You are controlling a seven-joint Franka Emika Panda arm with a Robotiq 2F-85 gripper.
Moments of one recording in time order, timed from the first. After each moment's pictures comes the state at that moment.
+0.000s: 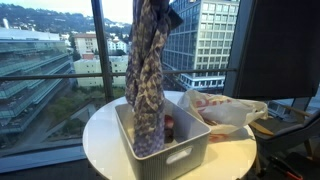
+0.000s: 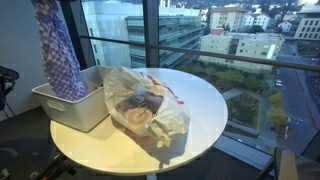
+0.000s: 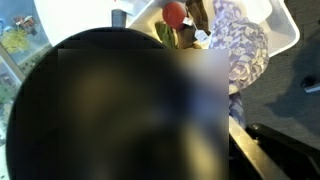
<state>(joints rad) 0.32 -0.25 0.39 -1.86 -0.26 1.92 -0.15</state>
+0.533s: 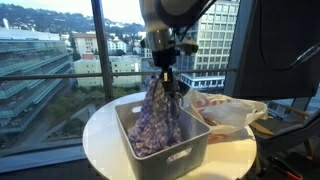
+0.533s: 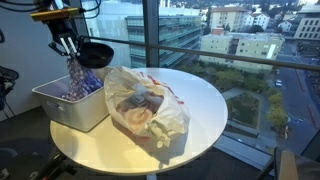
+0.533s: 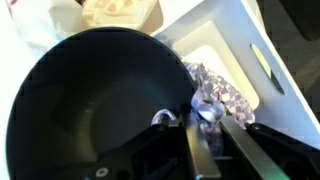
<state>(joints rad) 0.30 0.05 0.32 -2.04 -0.26 1.97 -0.25</state>
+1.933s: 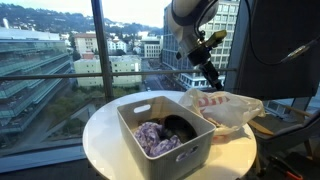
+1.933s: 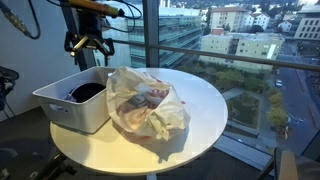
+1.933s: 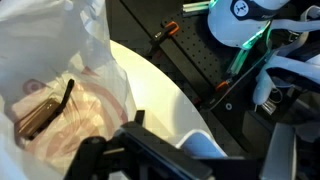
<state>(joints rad) 0.15 0.08 0.18 -1.97 -0.17 1.44 -0.60</state>
